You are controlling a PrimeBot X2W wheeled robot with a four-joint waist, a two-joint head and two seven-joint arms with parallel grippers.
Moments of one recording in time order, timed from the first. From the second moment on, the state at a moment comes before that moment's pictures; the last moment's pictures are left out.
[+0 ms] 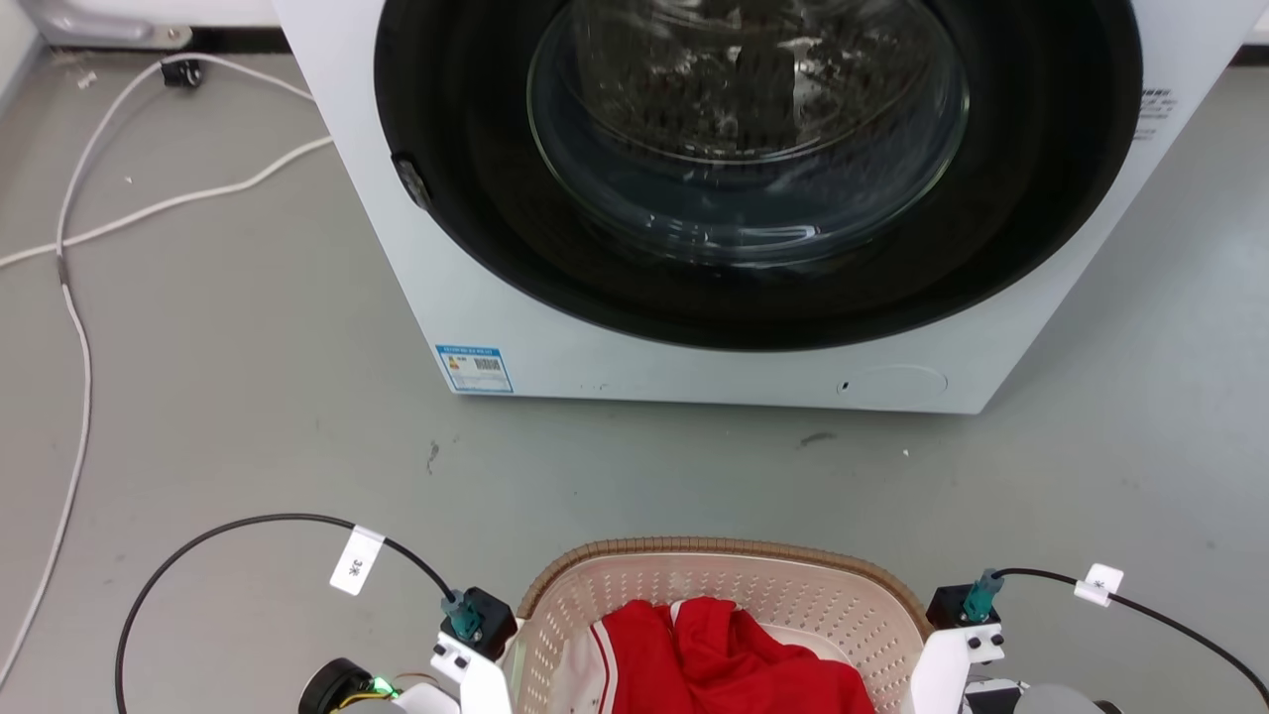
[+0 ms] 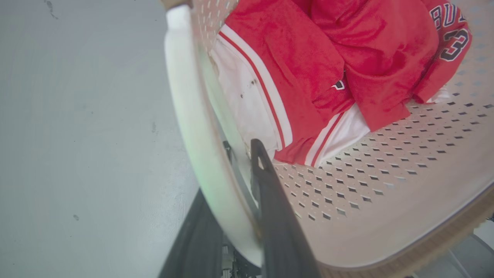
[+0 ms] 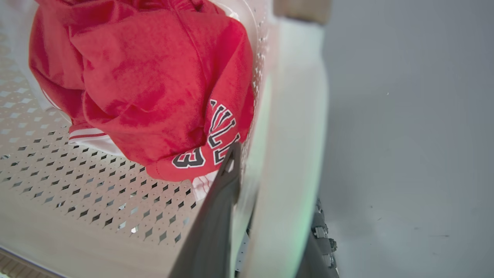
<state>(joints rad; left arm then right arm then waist) -0.52 0.44 -1.28 0.70 -1.01 -0.12 0.23 -0.37 -0.14 0.42 0.99 0.47 0.13 0.54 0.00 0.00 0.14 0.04</state>
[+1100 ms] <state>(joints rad) -0.42 0.54 -1.27 0.46 -1.01 -0.03 0.30 0.00 -0.08 0.11 0.42 0.26 0.12 0.80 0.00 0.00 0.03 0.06</state>
